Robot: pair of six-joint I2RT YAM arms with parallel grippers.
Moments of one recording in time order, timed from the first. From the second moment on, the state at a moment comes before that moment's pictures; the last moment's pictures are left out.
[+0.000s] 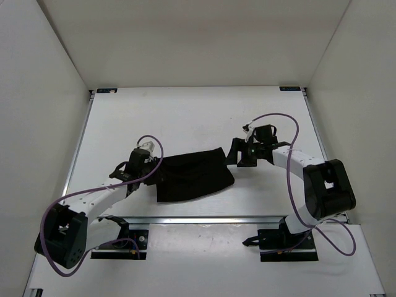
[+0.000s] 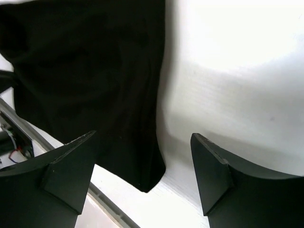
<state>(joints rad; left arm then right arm) -0.41 1.12 0.47 -0.17 0.10 -0.57 0.26 1.53 0.82 -0.20 -0.54 0.36</state>
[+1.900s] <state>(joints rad) -0.67 1.60 0.68 0.10 0.16 -0.65 0.57 1.50 1.02 -0.26 -0.53 0.42</state>
